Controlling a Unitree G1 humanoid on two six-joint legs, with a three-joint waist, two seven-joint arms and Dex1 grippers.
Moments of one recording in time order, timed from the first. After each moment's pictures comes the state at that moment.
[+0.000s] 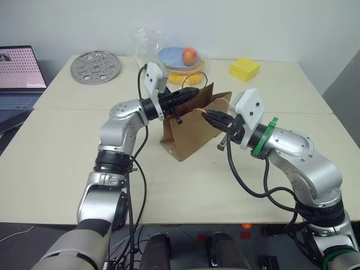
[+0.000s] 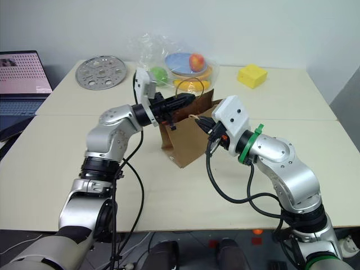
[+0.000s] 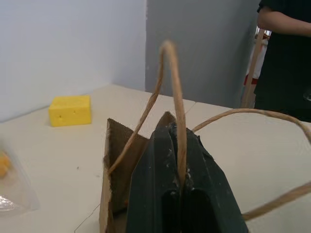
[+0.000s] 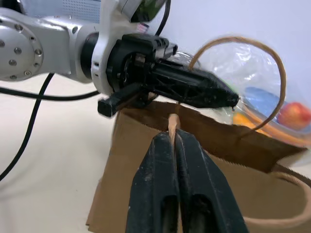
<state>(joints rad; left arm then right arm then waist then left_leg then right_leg) -0.86 0.37 0.04 0.29 -0.42 0.35 -0.96 -0.56 -0.47 0.13 -0.56 0.38 0.74 0.54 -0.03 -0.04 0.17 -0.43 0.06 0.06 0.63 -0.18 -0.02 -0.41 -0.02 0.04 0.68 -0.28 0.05</state>
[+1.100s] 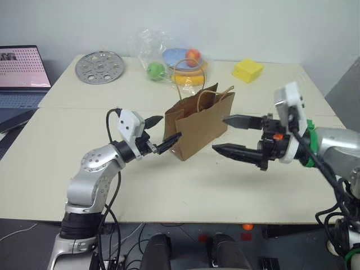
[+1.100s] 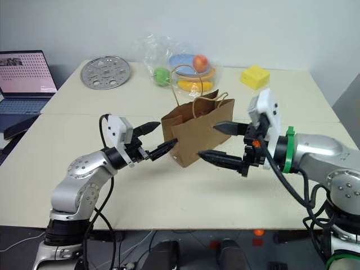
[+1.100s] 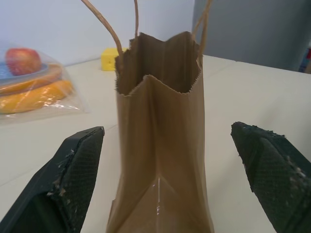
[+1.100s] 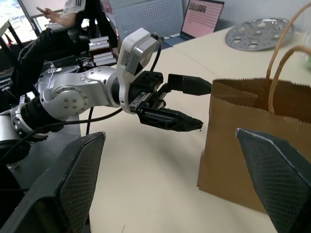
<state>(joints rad) -0.36 0.45 0.05 -0.15 -0.40 0.35 -0.74 -0.56 -0.70 -0.20 -0.64 1.12 1.15 0.53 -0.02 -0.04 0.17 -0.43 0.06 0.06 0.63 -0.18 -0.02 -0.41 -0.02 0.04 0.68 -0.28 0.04</state>
